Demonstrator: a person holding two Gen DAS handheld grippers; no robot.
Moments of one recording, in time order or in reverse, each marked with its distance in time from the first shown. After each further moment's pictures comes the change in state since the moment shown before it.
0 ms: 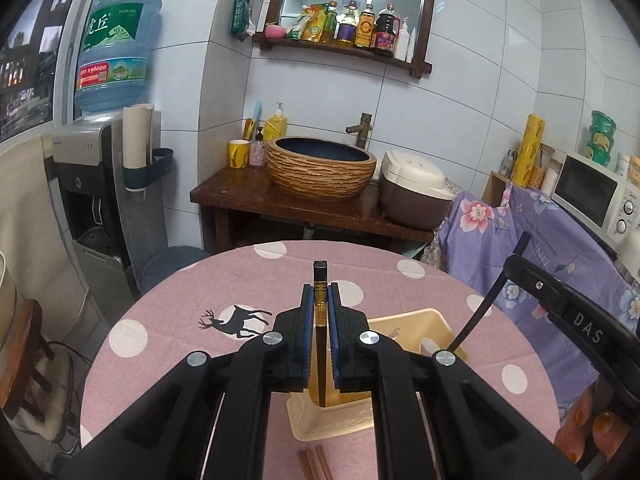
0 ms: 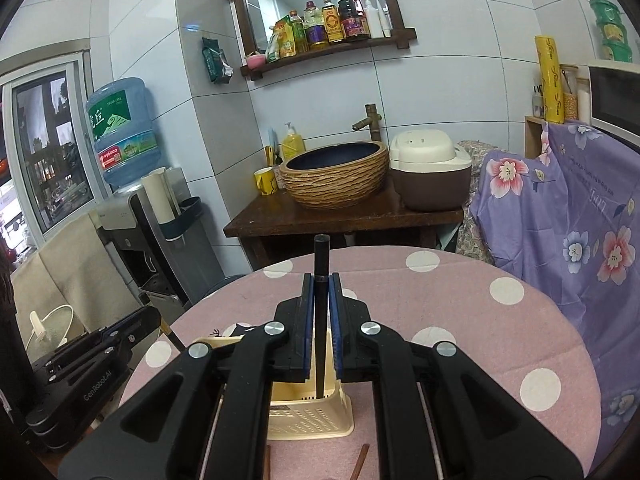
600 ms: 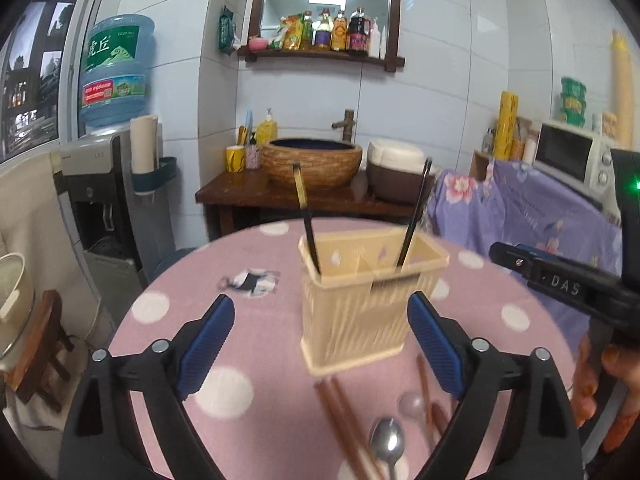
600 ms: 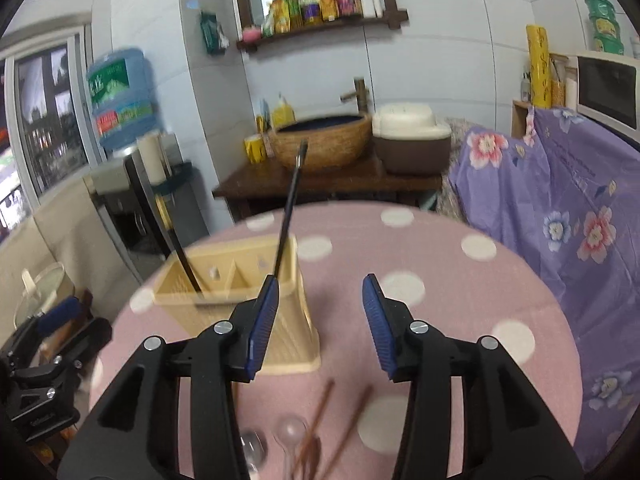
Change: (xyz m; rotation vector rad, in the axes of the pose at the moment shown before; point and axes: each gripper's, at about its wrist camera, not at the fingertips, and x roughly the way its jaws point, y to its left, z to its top) left arm -0.059 0.000 -0.083 0.114 -0.014 0.011; right arm -0.038 -0.027 -0.069 -0.042 0.113 -0.056
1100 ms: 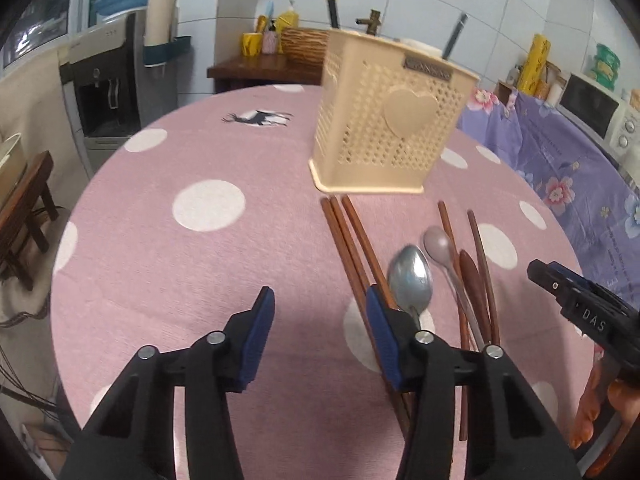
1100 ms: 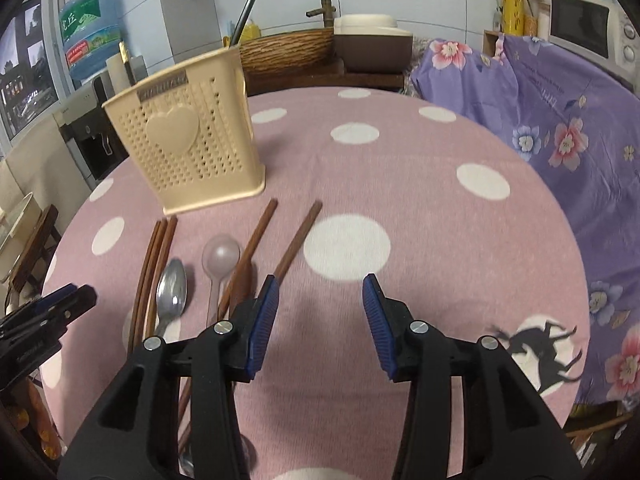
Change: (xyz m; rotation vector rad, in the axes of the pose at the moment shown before) left arm 0.022 0.005 -0.110 -0.101 0.332 -0.014; right arm -0.004 -0.030 -0.143 0.025 0.209 -0.096
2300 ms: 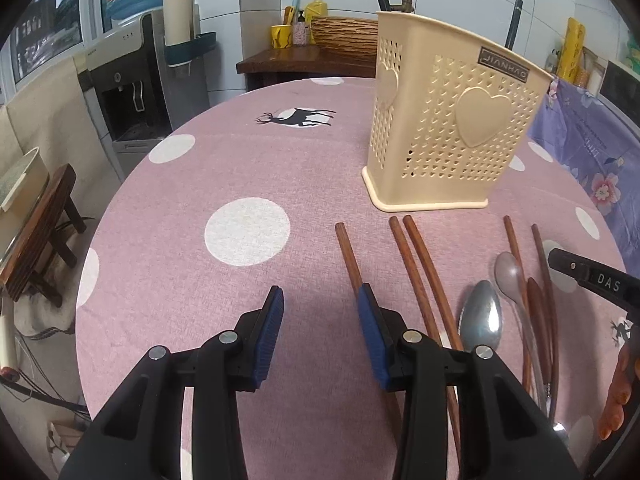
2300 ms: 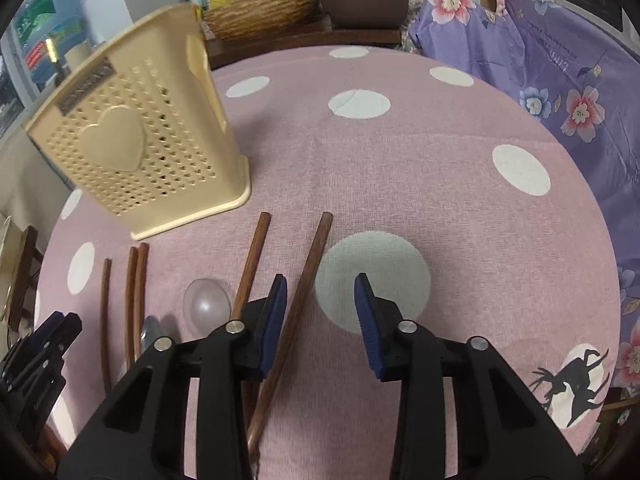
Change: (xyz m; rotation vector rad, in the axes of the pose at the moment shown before) left arm 0.031 0.018 0.027 -0.002 0.036 0.176; right arm 0.074 0.012 0.053 0.085 0.181 -0.040
